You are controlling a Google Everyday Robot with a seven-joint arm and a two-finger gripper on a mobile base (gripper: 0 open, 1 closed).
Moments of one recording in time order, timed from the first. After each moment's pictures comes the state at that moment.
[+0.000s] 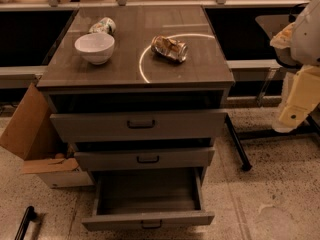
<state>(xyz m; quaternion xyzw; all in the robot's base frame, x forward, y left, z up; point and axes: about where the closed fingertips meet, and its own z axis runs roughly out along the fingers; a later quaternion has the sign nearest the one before) 0.438 -0.217 0.977 -0.60 0.78 -0.03 0.16</state>
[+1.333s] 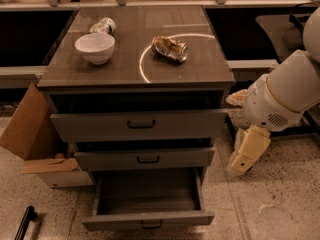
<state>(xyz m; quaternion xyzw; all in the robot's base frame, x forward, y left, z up) 0.427 -0.160 0.851 -0.61 0.76 0.11 0.18</state>
